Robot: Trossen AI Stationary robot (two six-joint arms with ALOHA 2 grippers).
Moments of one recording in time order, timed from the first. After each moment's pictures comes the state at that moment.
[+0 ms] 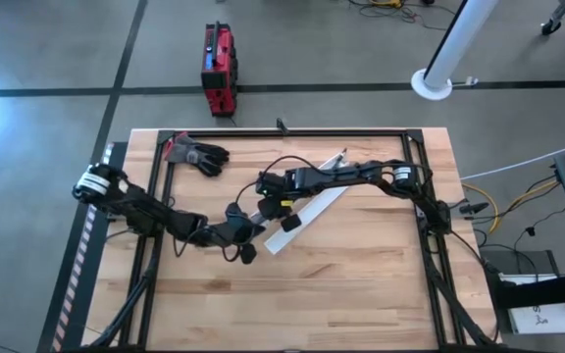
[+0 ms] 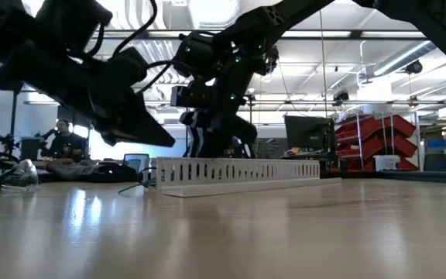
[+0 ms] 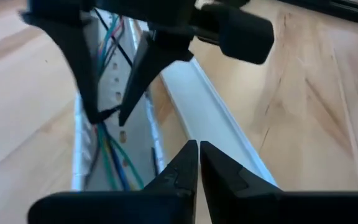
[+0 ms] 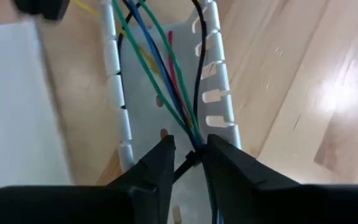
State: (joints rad) left arm -0.28 1.53 0.44 0.55 -0.52 -0.49; right arm -0.12 2.29 1.72 -0.60 -0.09 -0.65
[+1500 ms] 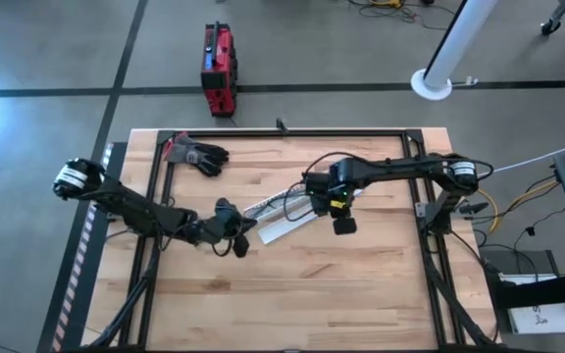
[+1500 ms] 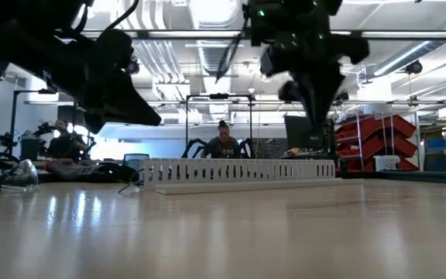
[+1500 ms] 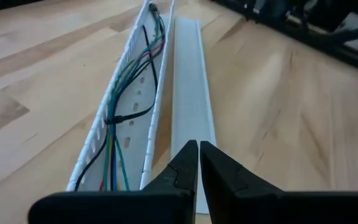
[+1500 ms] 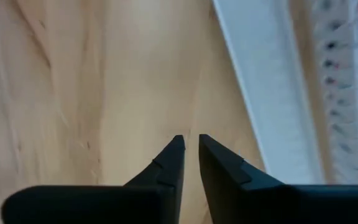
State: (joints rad) left arm -0.30 1.31 0.43 0.35 -0.58 -0.64; right arm -0.12 1.83 1.38 -1.15 -0.12 -0.23
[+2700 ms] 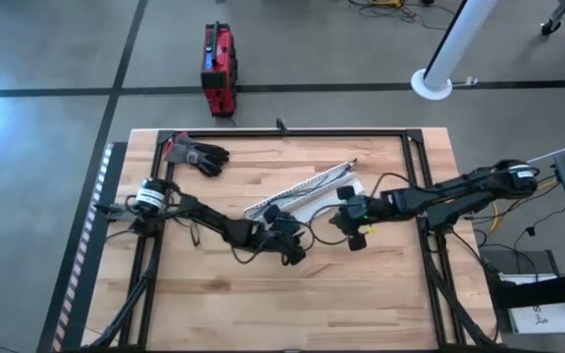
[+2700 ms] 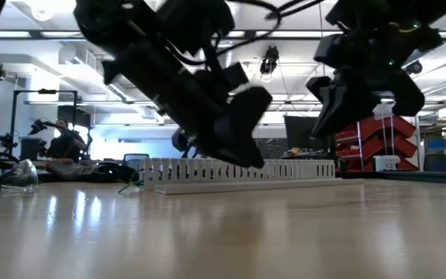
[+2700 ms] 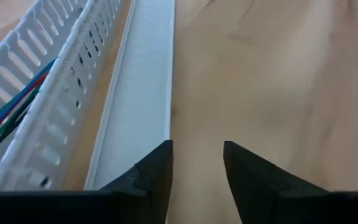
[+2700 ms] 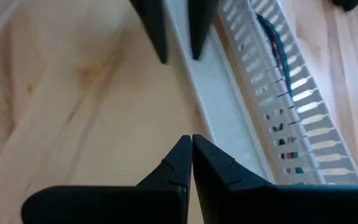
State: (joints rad) left arm -0.21 1.99 1.09 0.18 -0.57 -0.49; right arm 0.07 1.34 0.59 -0.12 0.11 -0.30
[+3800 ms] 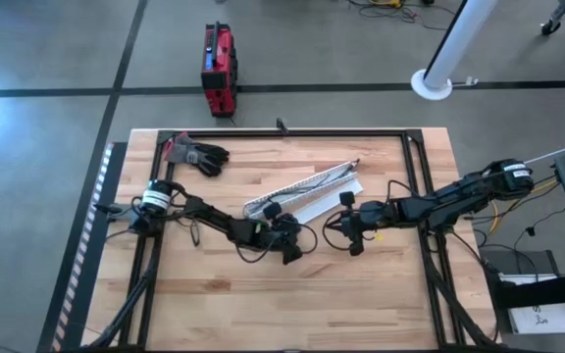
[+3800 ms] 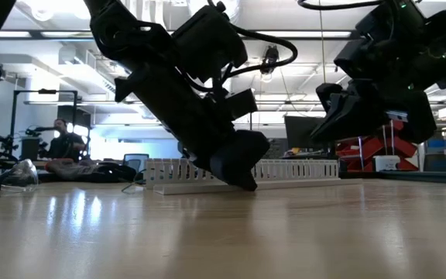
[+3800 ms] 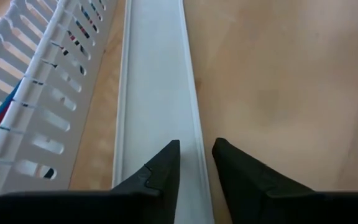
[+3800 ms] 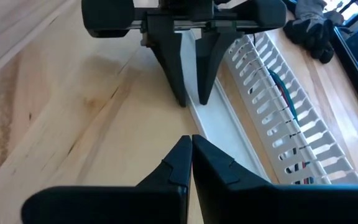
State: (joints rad) left arm -0.20 2.09 1.11 0.05 -0.56 -0.37; right arm 0.10 1.37 0.34 0.43 0.11 -0.35
